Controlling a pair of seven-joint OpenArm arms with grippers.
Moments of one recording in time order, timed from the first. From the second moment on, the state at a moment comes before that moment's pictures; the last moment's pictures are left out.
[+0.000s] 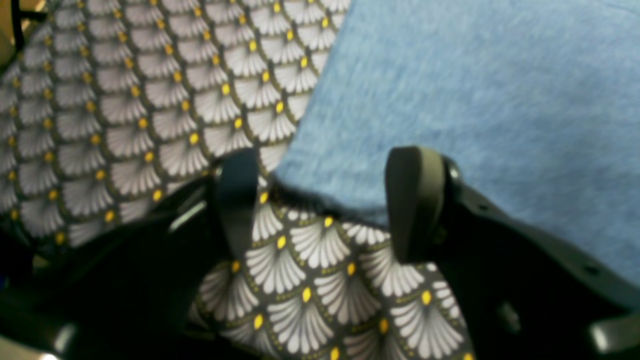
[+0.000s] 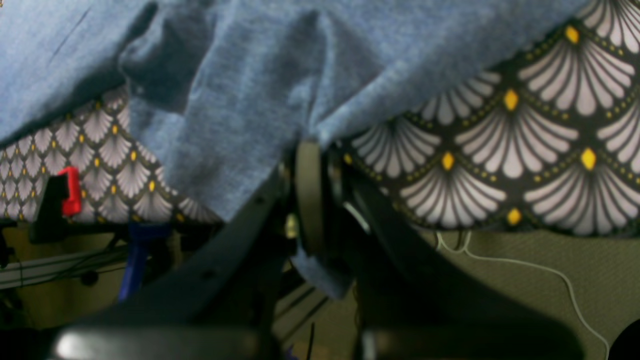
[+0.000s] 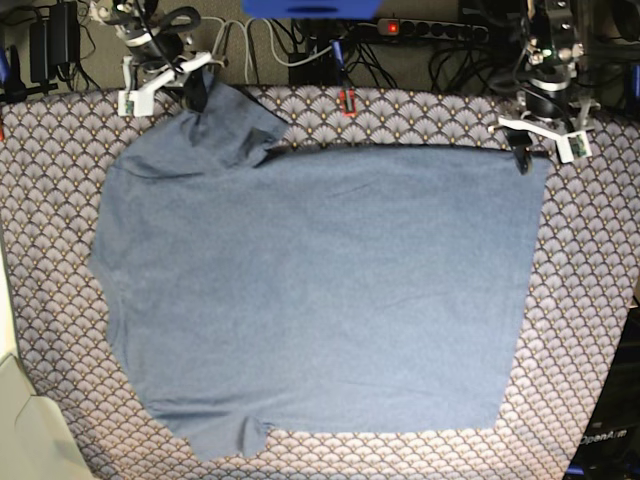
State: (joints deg) left arm 28.7 -9.6 -17.8 92.5 -17.2 -1.1 7.1; right arm -39.6 6.9 6.9 98.3 29.7 13.8 -18.8
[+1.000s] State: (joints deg) left arm 23.1 -9.8 -17.6 83.0 -17.4 -1.7 5.3; right arm -39.5 7.0 6.9 98.2 29.7 13.8 -18.9
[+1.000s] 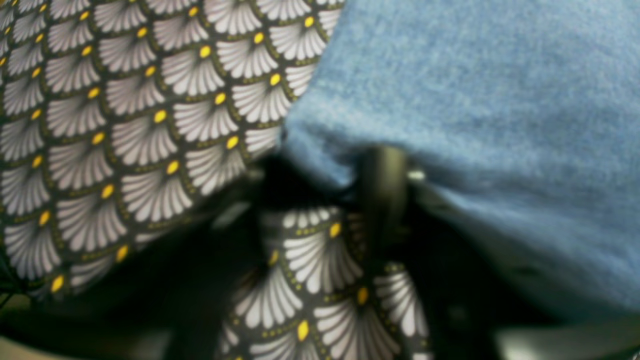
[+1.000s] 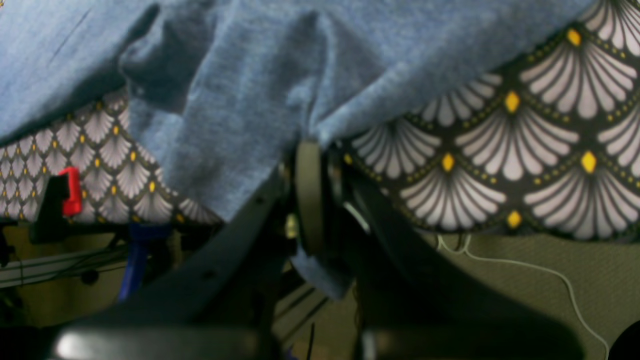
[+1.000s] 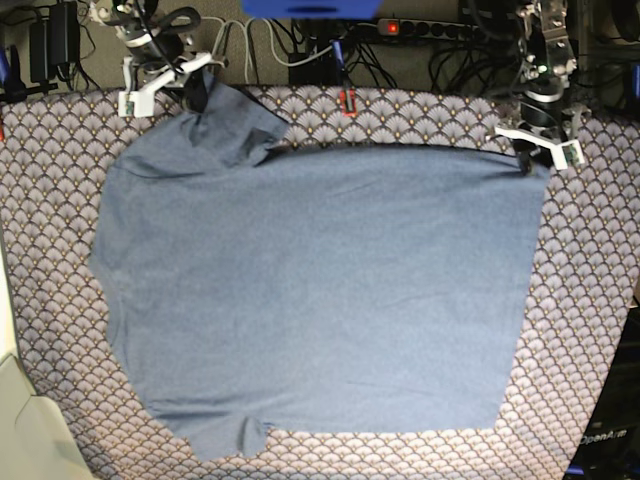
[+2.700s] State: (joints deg) left arm -8.7 -9.7 -12.3 79.8 -1.4 -1.6 30.2; right arm 7.0 22.9 1.3 79.9 28.3 13.5 -41.2
